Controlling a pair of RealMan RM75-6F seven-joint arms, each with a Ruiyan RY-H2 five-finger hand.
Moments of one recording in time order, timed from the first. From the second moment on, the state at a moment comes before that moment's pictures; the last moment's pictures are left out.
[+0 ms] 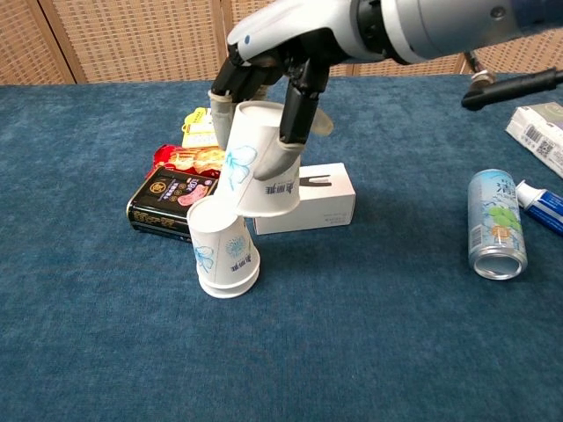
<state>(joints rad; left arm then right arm) -0.34 -0.86 -0.08 -1.83 1.36 1.14 -0.13 1.36 -1.21 0.14 -2.06 -0.51 0.84 -0.41</state>
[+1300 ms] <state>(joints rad) -0.30 -0.86 -0.06 -1.78 1.39 1.16 -0.21 1.46 -1.39 0.15 -1.97 -0.40 0.90 -0.55</state>
